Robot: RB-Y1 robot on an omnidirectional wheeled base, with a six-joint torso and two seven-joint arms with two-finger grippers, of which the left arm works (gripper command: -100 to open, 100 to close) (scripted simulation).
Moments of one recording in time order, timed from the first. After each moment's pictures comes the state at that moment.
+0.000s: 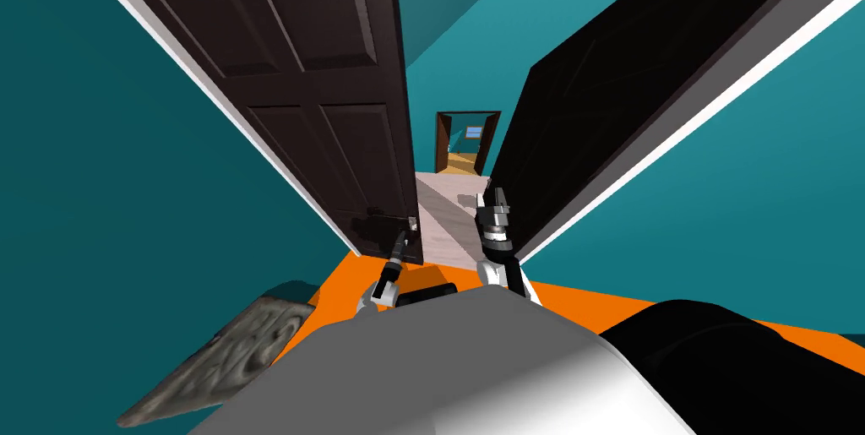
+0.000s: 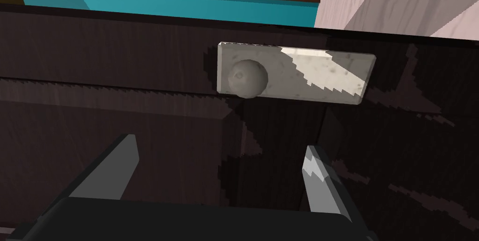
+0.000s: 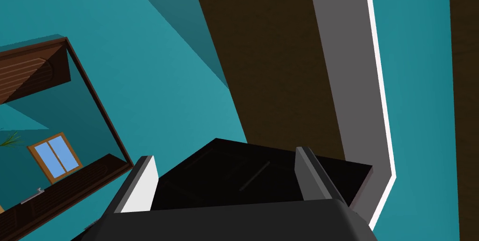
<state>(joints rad) -0.14 0.10 -0.42 -0.70 0.23 -0.79 -0.01</state>
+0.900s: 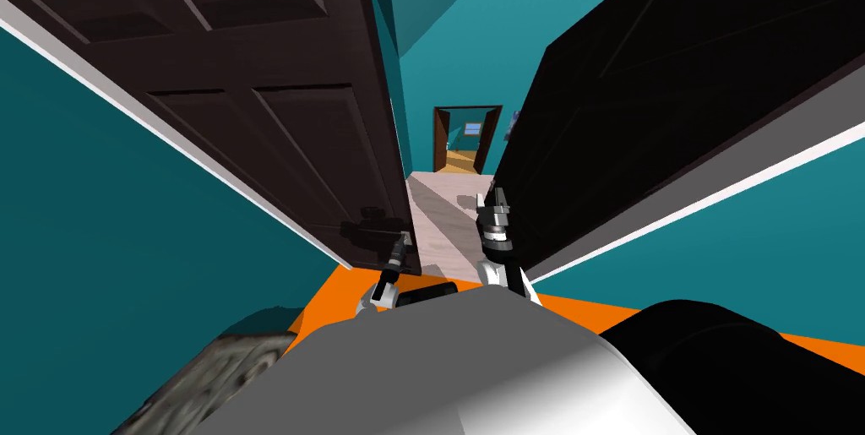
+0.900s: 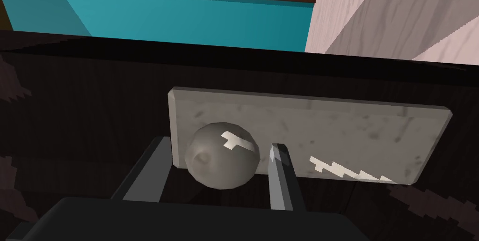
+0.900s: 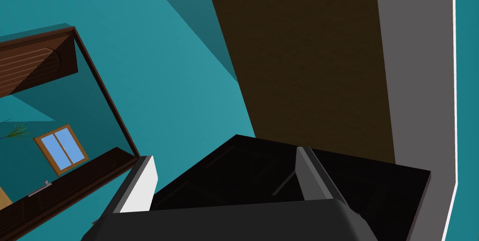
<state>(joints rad) -0.13 0.10 -0.41 -0.69 0.24 -0.80 -0.01</state>
